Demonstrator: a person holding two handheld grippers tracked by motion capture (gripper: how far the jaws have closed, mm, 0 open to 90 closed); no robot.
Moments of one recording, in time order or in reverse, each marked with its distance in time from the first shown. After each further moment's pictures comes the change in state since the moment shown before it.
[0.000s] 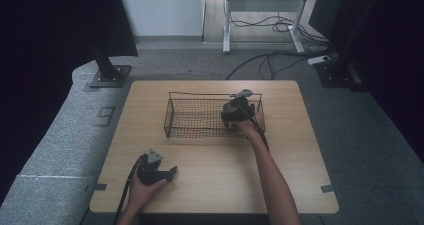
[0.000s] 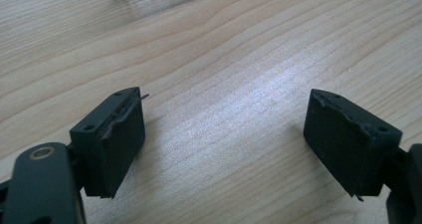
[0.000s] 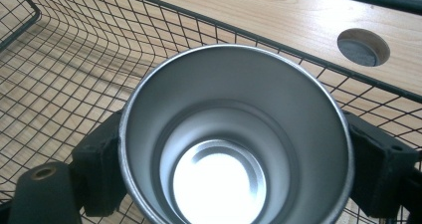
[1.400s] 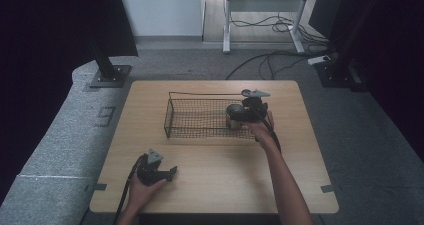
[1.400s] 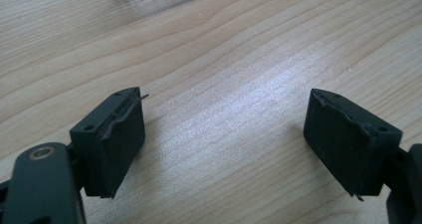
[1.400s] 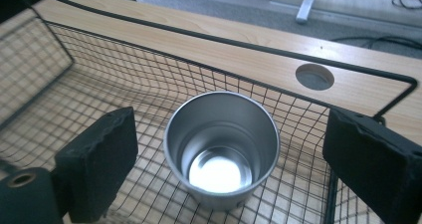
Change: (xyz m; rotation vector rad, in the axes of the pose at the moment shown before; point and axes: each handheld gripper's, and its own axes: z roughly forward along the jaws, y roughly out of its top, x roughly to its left) left arm 0.000 0.000 0.000 0.003 0.001 0.002; right arm -0.011 -0.006 -0.065 -0.175 0.000 0.035
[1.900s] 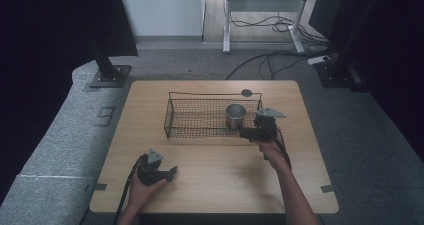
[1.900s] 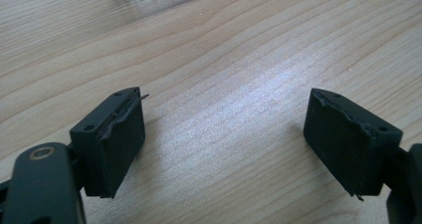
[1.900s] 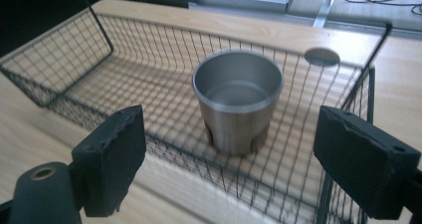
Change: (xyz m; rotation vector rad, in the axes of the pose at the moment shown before) left arm 0.000 0.000 0.000 -0.001 0.002 -0.001; right arm -0.003 -0.050 -0.050 -0.071 0.073 0.020
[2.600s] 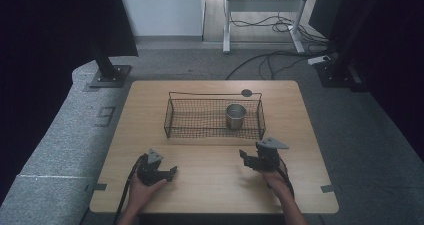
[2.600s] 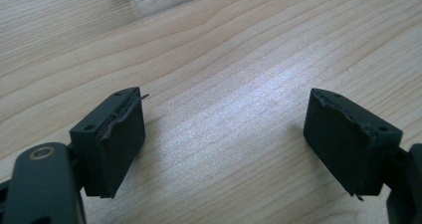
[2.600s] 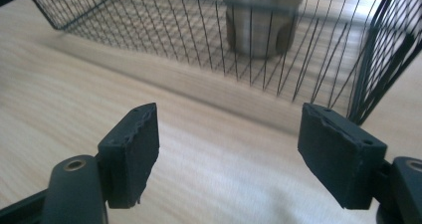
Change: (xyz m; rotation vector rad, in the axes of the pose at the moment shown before) left arm 0.000 0.000 0.000 0.001 -0.001 0.002; right arm 0.008 -0.089 -0.017 0.043 0.050 0.006
